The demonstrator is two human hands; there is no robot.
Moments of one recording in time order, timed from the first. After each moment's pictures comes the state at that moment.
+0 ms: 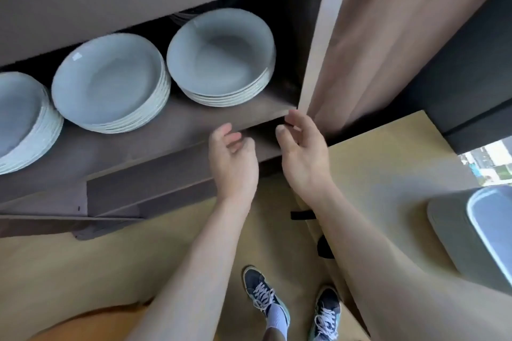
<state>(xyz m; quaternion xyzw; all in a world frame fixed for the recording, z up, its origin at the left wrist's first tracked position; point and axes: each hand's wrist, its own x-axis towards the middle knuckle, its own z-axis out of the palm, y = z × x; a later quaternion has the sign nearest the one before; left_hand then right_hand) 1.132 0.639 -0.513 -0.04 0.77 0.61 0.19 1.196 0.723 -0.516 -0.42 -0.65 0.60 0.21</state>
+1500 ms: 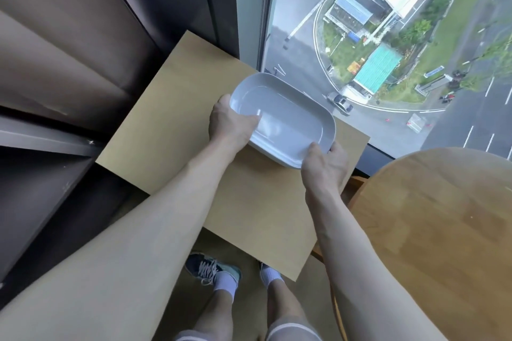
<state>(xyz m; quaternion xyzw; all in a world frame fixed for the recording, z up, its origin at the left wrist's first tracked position) 1.448 0.881 -0.621 0.34 0.79 0.26 0.44 1.601 0.833 -0.633 -0.83 -0.23 0.40 0.30</state>
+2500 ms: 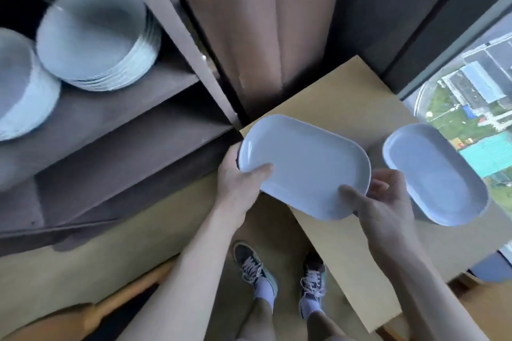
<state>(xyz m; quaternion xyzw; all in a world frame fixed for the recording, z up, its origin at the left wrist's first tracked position) 1.274 0.686 -0.568 0.06 0.77 0.47 0.44 1.477 0.766 -0.570 -0.63 -0.44 0.60 0.21</state>
